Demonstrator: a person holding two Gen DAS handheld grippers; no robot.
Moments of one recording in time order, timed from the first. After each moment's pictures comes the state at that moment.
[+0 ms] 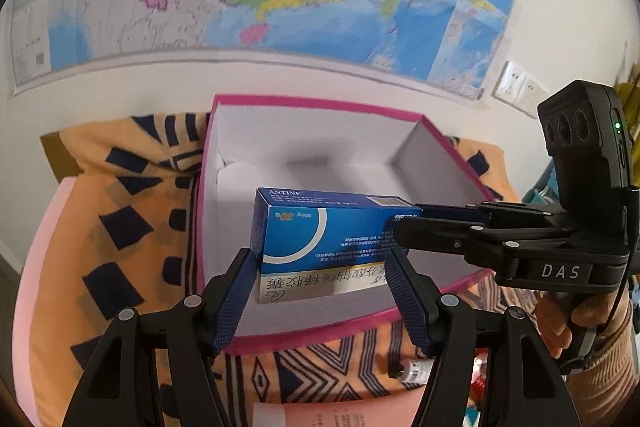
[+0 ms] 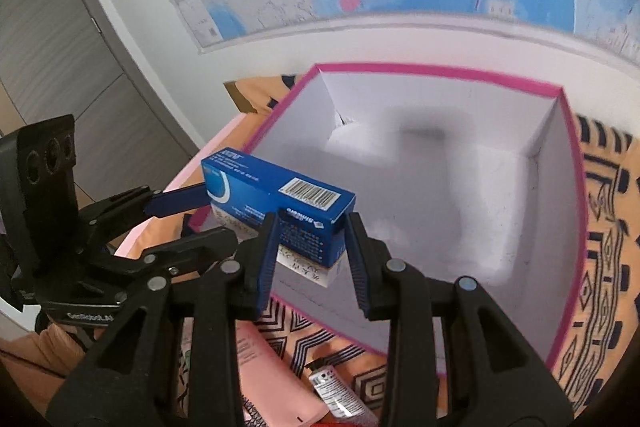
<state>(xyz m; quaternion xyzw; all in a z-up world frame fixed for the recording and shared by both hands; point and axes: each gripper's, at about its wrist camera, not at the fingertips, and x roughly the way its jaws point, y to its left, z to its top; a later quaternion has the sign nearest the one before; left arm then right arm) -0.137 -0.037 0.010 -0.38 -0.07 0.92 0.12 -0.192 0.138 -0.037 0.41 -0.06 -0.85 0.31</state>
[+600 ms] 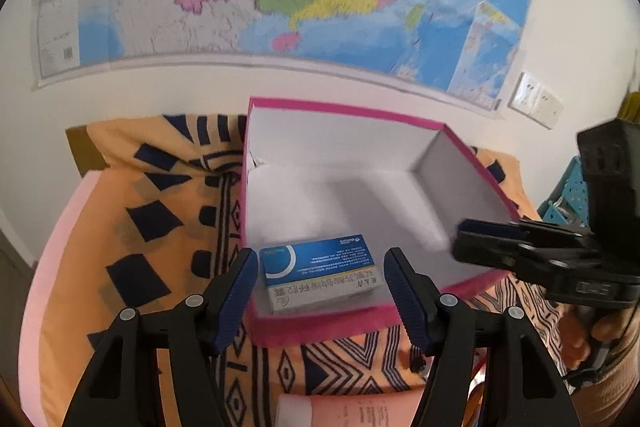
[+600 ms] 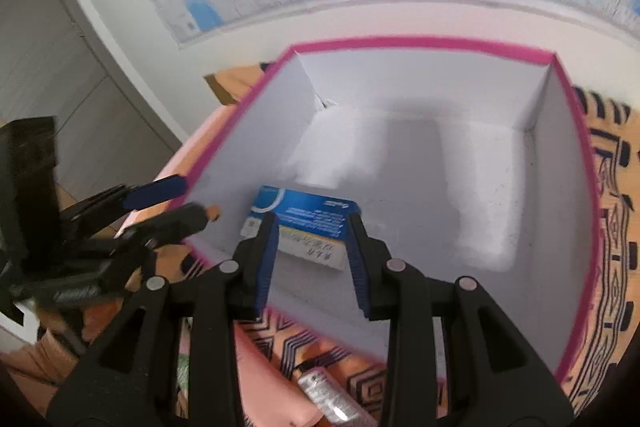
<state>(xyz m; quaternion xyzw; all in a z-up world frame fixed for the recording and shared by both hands) -0.113 -0.057 0.012 -0.35 -0.07 0.93 0.09 -0.164 0.144 -0.040 0.39 -0.06 -0.87 0.30</state>
